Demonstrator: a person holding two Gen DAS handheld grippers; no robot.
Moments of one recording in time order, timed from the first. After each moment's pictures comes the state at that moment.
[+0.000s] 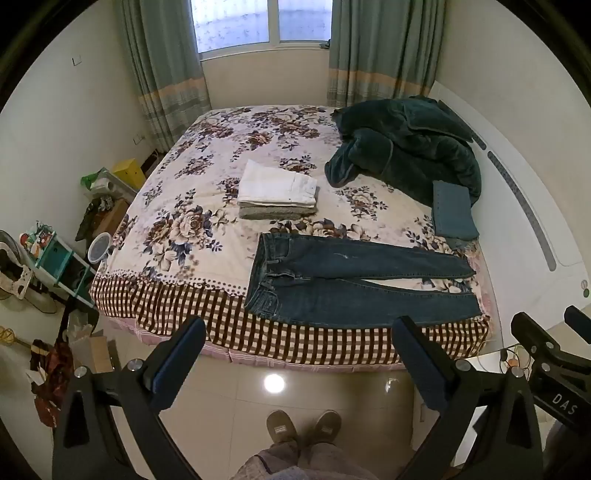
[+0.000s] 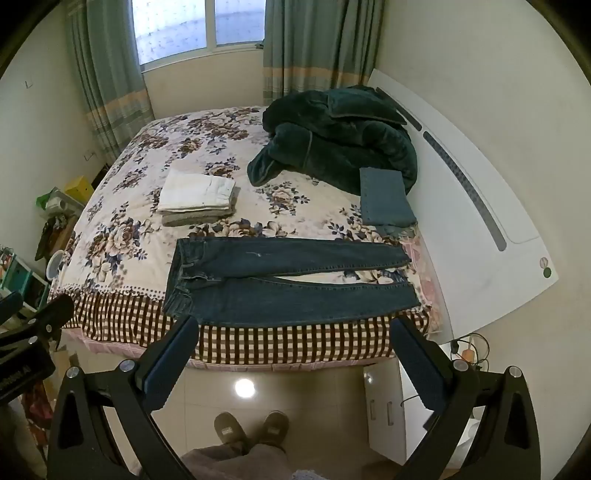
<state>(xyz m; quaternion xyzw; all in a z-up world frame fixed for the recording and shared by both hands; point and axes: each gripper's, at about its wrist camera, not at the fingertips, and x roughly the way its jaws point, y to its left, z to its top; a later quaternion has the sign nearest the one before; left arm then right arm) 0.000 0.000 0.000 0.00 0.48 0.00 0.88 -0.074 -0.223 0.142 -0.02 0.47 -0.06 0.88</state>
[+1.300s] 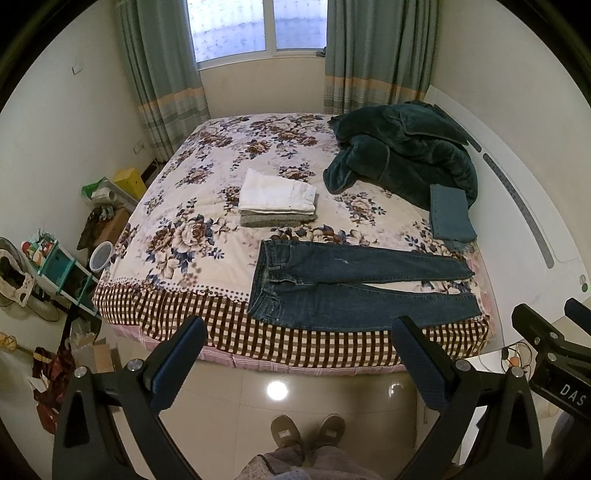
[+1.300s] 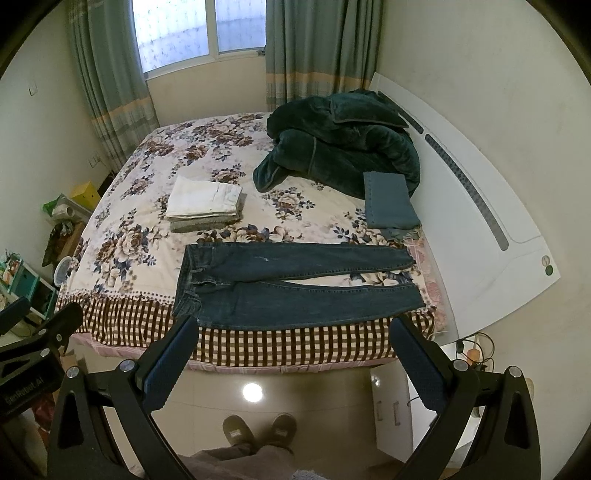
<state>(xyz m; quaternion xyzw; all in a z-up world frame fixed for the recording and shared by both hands) 0.013 0.004 0.027 0.00 0.47 0.00 0.88 -0.077 -0.220 0.165 0.00 0.46 -0.04 0.89</state>
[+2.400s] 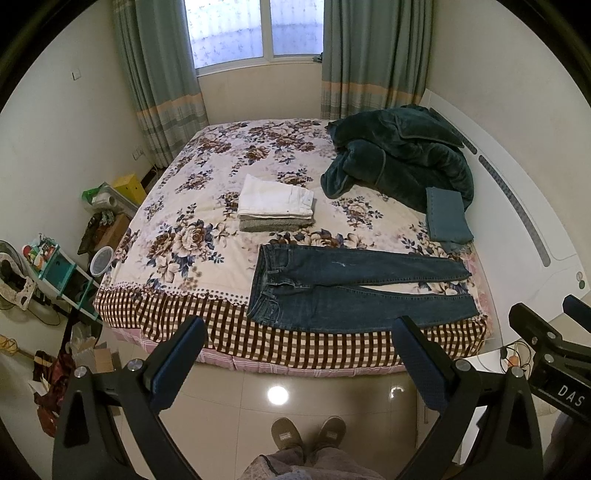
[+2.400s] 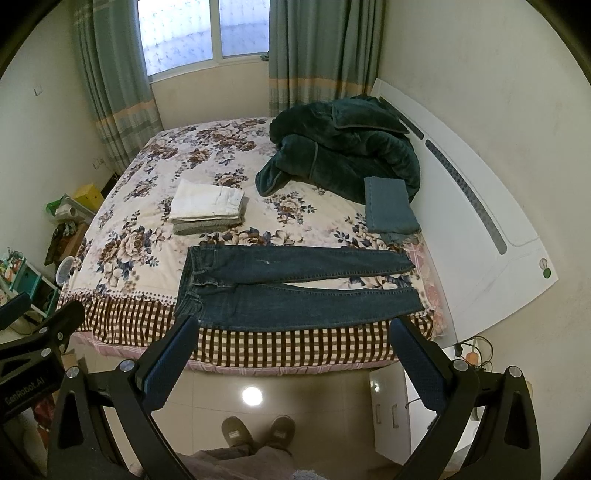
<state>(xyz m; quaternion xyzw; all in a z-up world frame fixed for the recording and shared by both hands) 0.012 -0.010 0.037 0.01 0.46 0.00 0.89 -0.085 -0.220 0.173 0.00 0.45 -0.04 0.89</state>
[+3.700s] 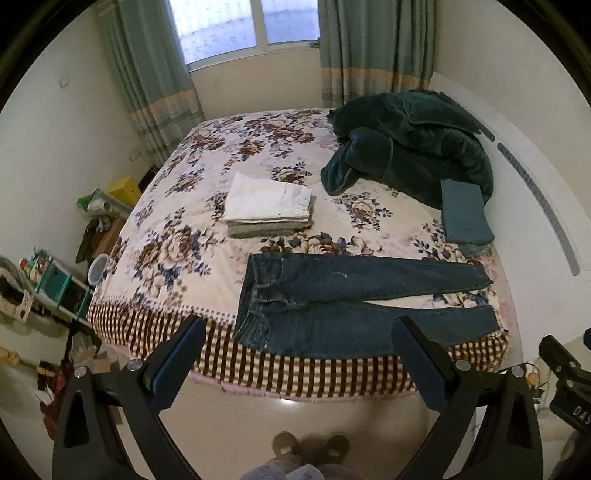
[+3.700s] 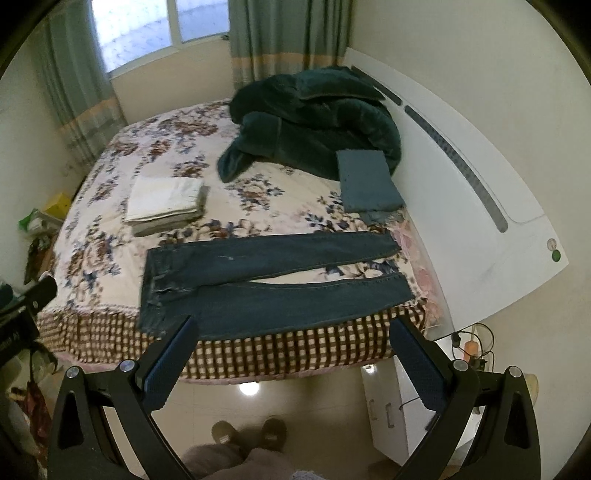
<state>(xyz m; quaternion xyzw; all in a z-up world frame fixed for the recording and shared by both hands) 0.110 -0.071 -0.041 0.04 0.47 0.01 0.88 0.027 -0.295 0.094 0.03 0.49 -0.10 0.87</state>
